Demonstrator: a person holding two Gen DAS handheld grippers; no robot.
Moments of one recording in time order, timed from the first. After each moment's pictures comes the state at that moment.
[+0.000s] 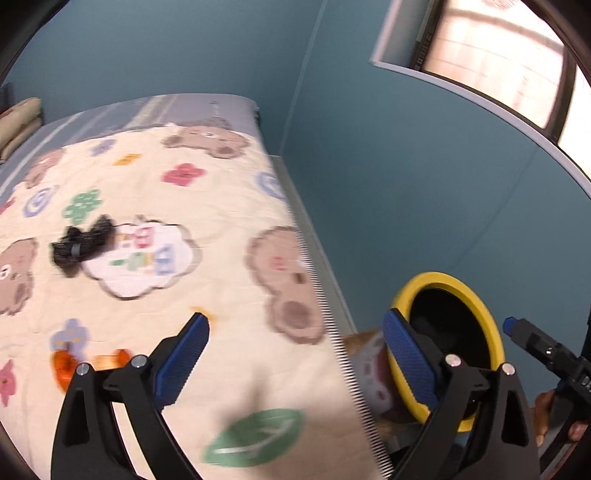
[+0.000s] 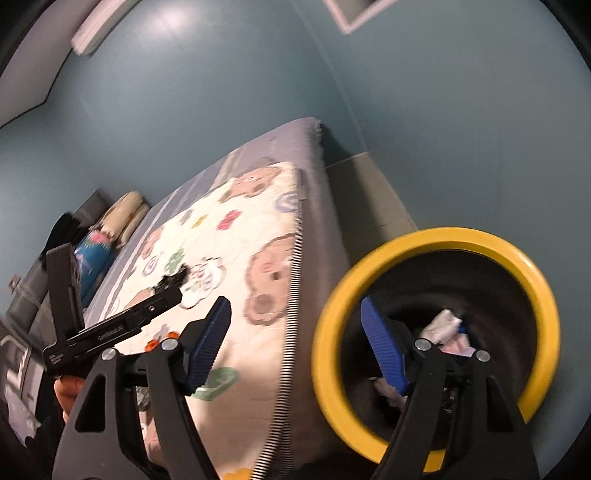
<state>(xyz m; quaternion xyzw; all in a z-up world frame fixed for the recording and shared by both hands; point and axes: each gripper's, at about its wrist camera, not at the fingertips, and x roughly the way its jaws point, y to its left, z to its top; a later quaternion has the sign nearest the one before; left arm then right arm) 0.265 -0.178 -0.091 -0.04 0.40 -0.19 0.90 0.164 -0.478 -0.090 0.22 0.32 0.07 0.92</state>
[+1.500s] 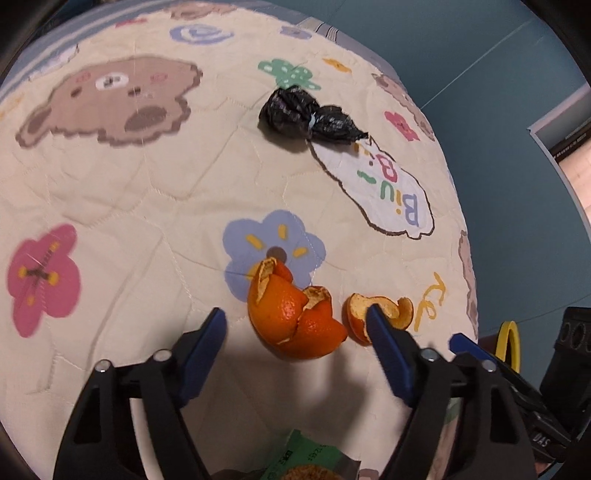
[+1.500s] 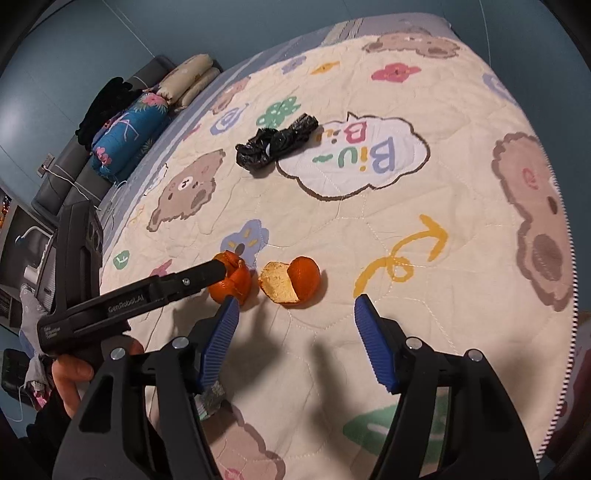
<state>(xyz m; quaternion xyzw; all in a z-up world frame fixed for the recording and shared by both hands) 0.287 0.061 -0.204 -0.24 0.52 -0.05 0.82 0.297 -0.190 -0.178 0.12 0.50 0.25 0.82</state>
